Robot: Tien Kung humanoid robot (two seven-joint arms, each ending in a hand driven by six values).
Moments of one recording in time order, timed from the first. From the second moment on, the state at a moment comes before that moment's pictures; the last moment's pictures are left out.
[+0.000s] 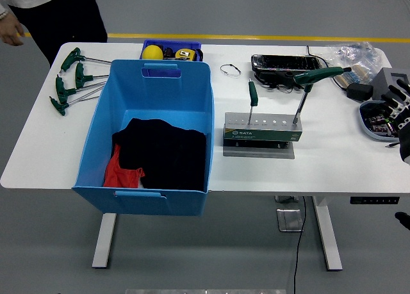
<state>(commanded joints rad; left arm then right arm) -0.11 0.11 -0.84 -0.18 1.08 0.22 0.06 0.09 -0.16 1.59 1.33 -1.02 -0.10 0.24</state>
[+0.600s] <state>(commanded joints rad) -0.12 0.11 -0.85 -0.18 1.08 0.23 0.06 0.12 -0.24 1.59 1.33 -1.08 -0.09 0.23</state>
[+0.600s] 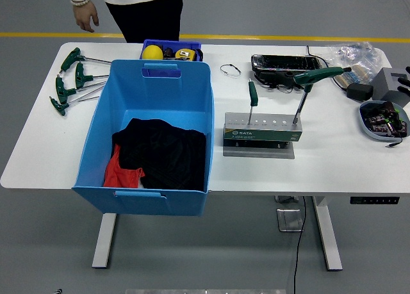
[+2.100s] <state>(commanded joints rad) -0.15 0.10 -0.81 -0.18 1.01 0.22 0.04 0.31 -0.46 1.38 1.32 -1.46 -0.12 0.22</state>
